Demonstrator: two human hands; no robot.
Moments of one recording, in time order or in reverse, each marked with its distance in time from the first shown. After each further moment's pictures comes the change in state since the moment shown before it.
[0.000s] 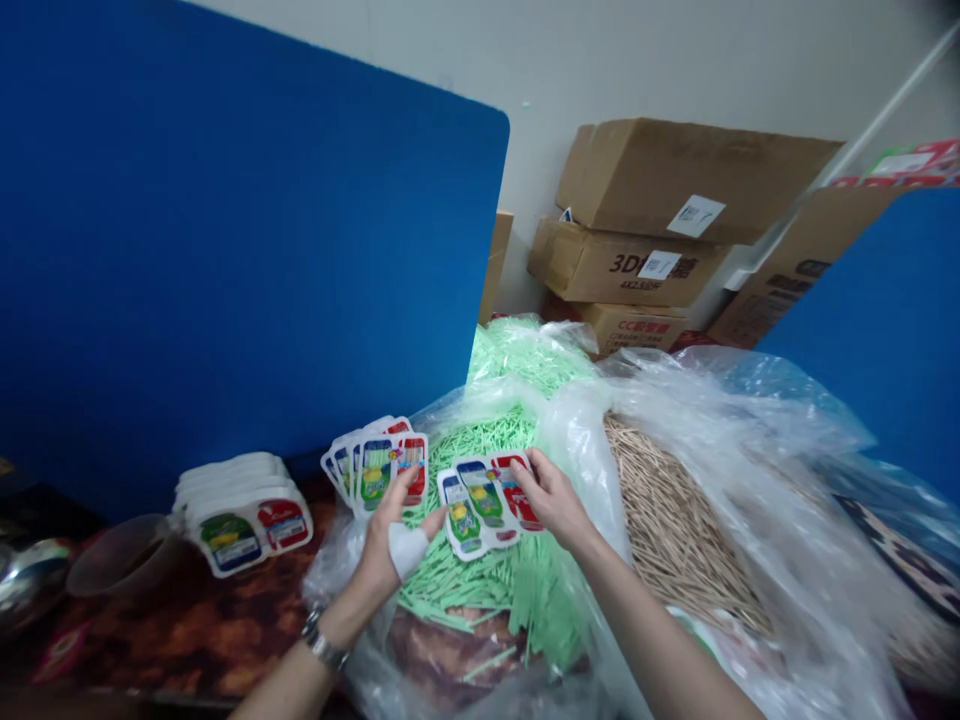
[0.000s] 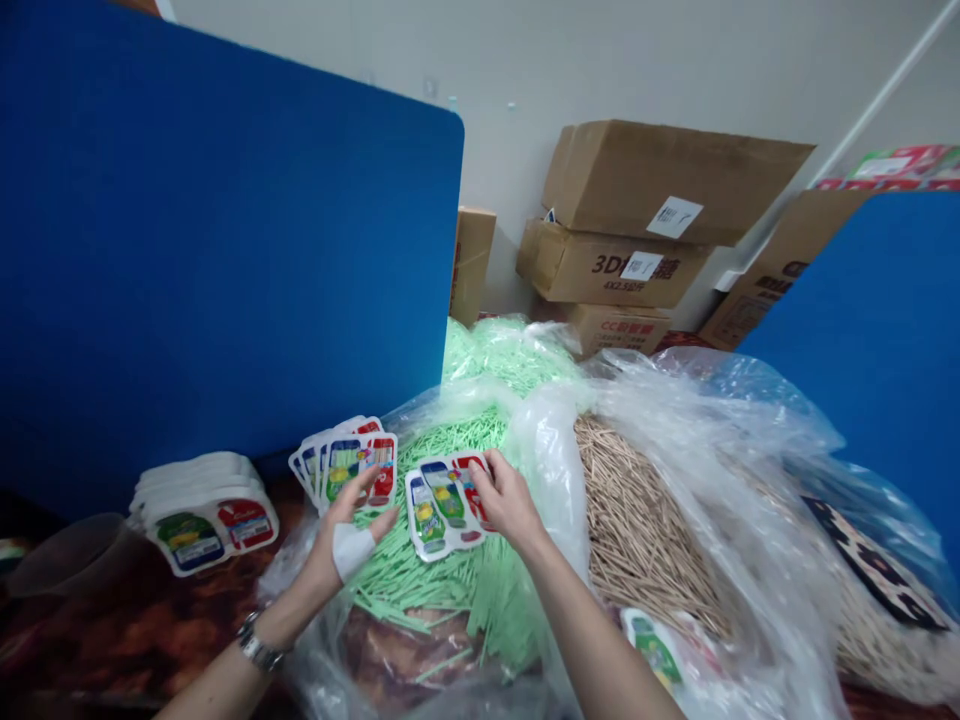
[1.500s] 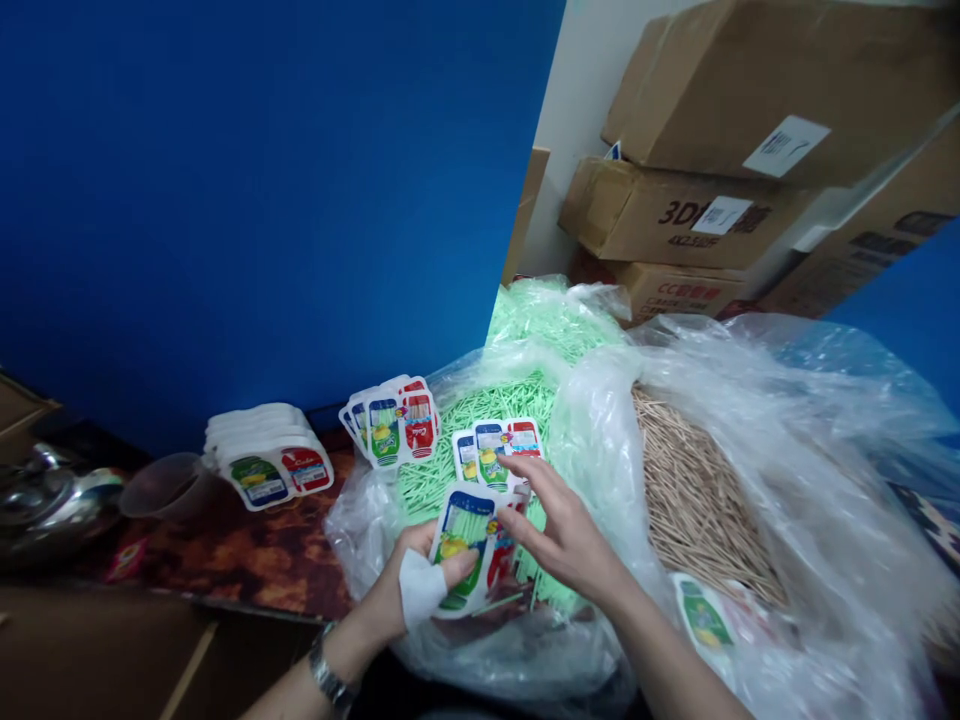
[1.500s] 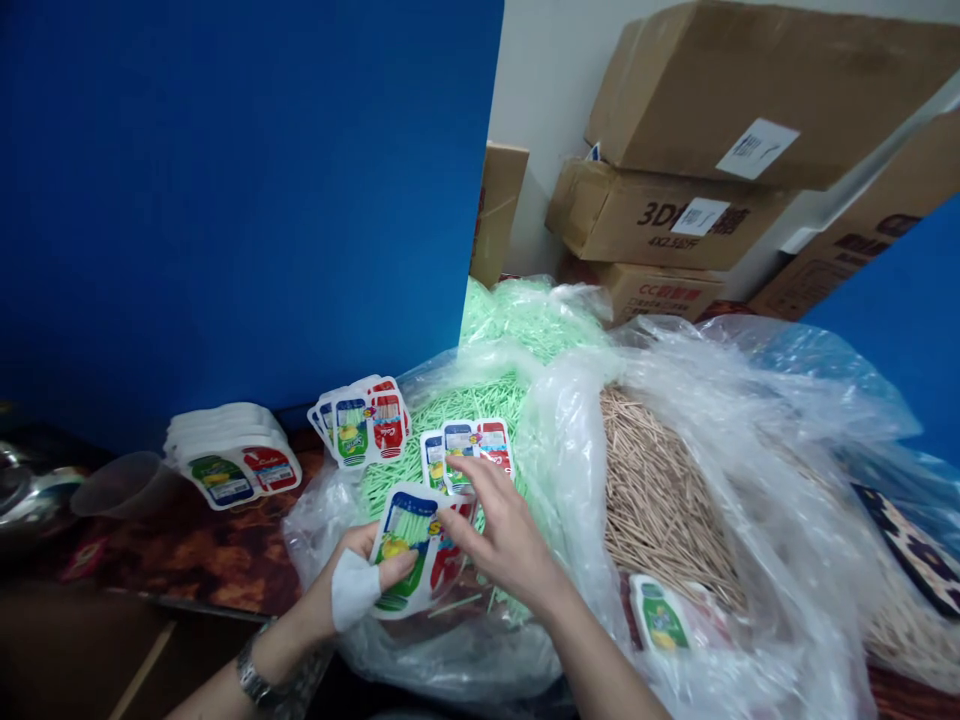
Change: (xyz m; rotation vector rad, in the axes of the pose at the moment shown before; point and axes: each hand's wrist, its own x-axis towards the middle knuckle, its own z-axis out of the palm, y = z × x) left_hand -0.074 0.029 0.002 -0.606 -0.454 -0.367; right_hand -0.064 -0.043 -0.002 0.066 -0.234 -0.269
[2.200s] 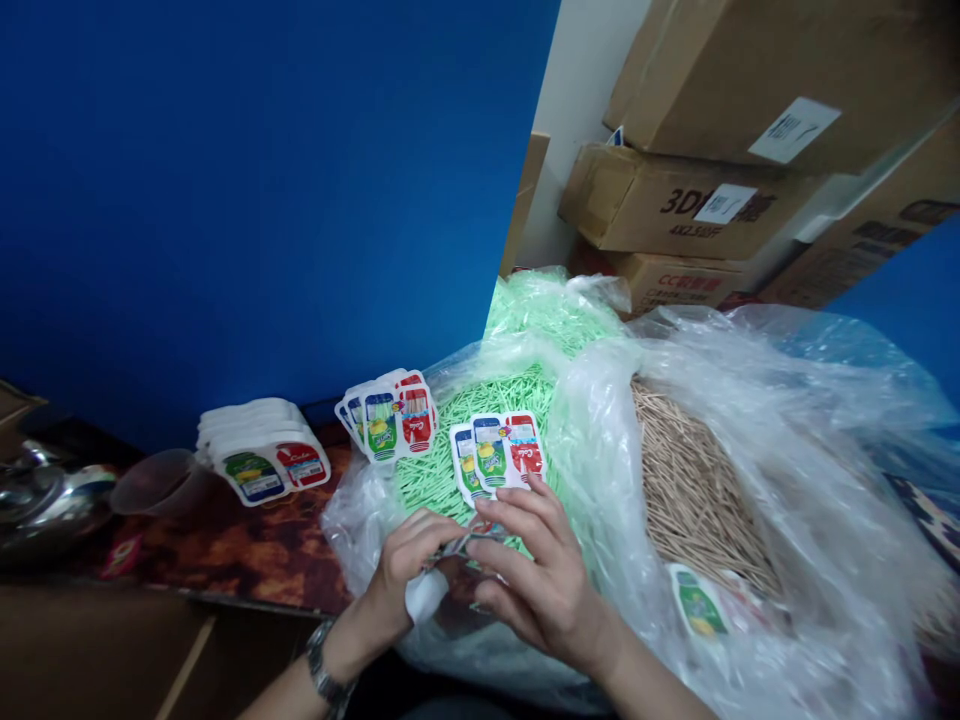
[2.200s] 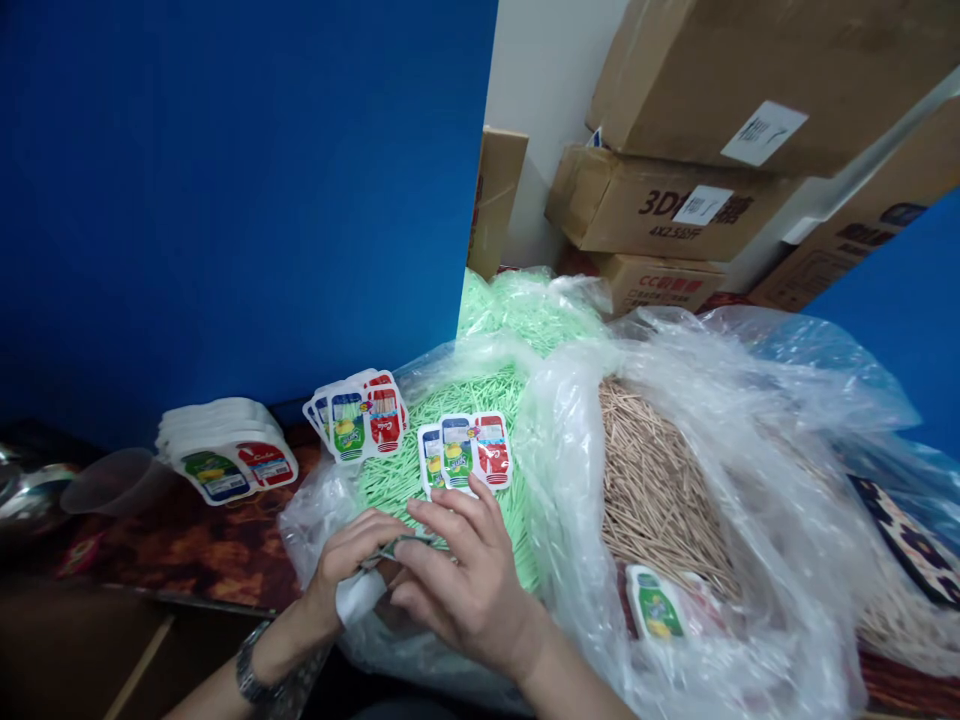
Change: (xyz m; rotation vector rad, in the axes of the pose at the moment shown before) left_hand -0.001 -0.006 -0.017 0.716 0.018 0.744; right_hand -0.016 -0.034 0.015 -0.402 0.245 -0.602
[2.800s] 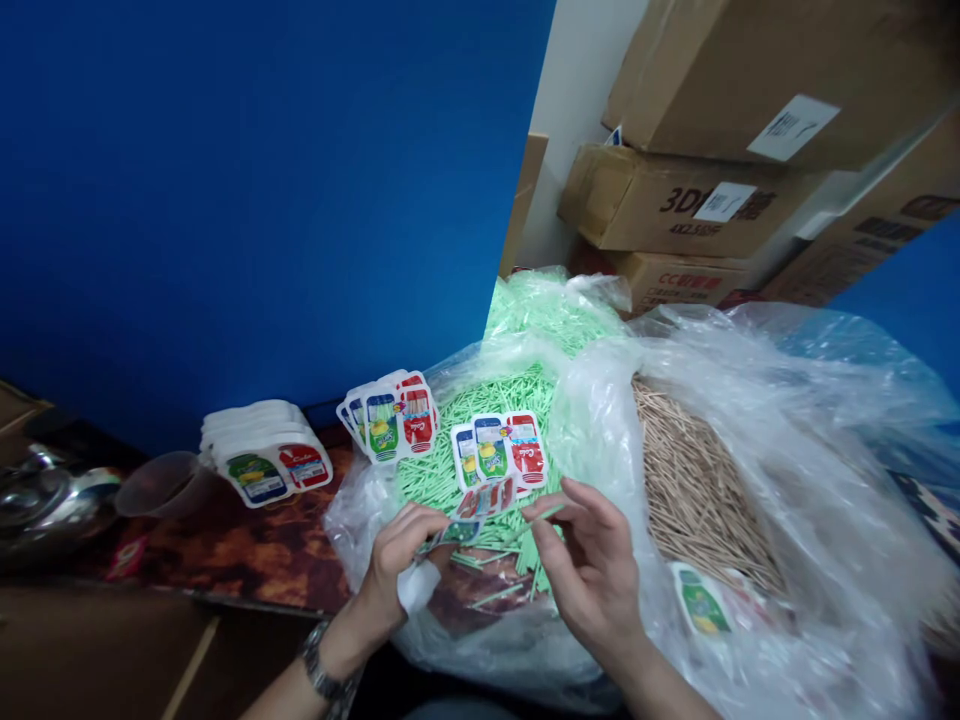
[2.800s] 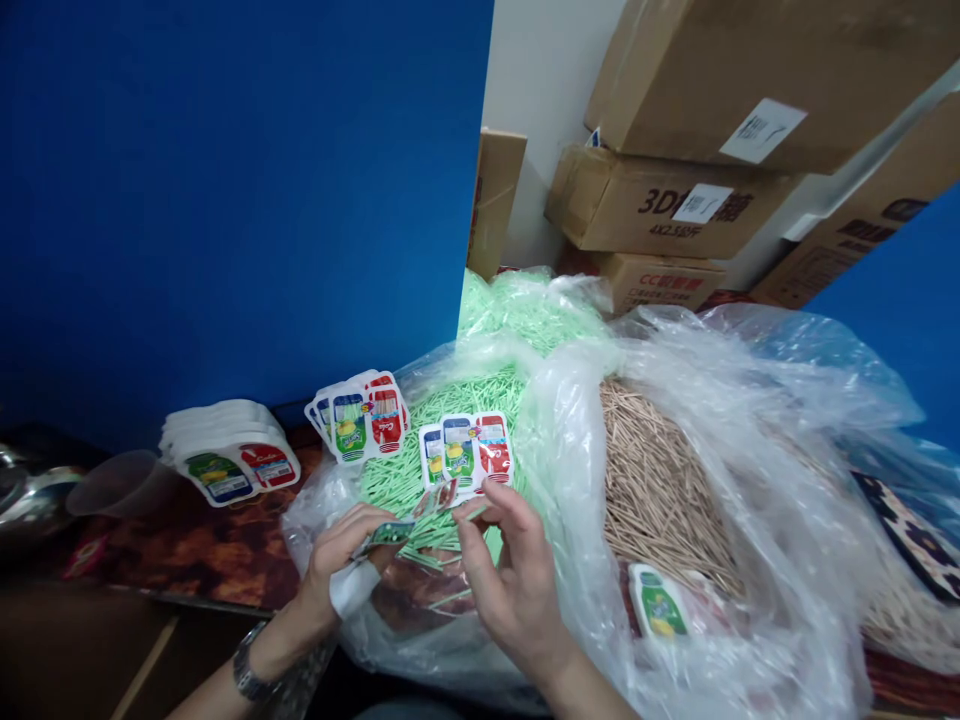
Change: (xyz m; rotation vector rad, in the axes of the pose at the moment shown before) left_hand 0.000 -0.003 -0.005 0.106 0.106 -0.051; right_hand -0.020 -0.002 0.004 0.494 0.338 0.586
